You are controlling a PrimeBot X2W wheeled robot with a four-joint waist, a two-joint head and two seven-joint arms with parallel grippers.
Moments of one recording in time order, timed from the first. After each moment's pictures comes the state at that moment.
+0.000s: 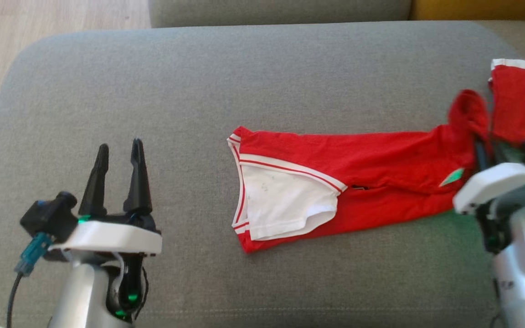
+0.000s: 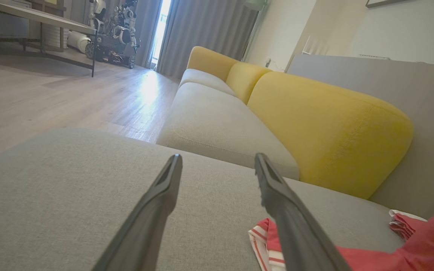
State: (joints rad) left arm -0.14 0.04 -0.12 0.14 -0.40 -0.02 -0.25; right arm -0.44 -0.21 -0.05 0.69 0.22 0.13 -0.05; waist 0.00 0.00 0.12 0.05
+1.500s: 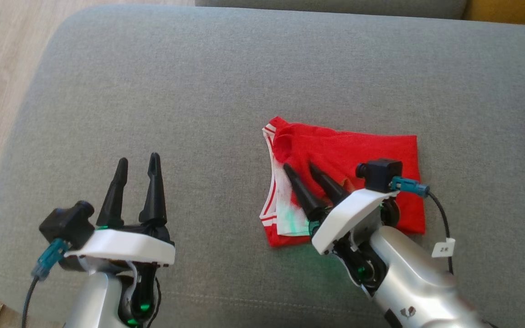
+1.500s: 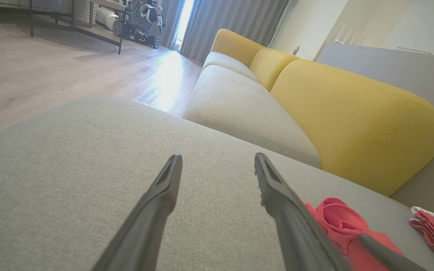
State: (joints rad) left arm -0.11 0.04 -0.18 0.16 -0.45 -0.01 -0.25; right arm -0.46 -0.07 0.68 0.58 0.83 0.13 -0.06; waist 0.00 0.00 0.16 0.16
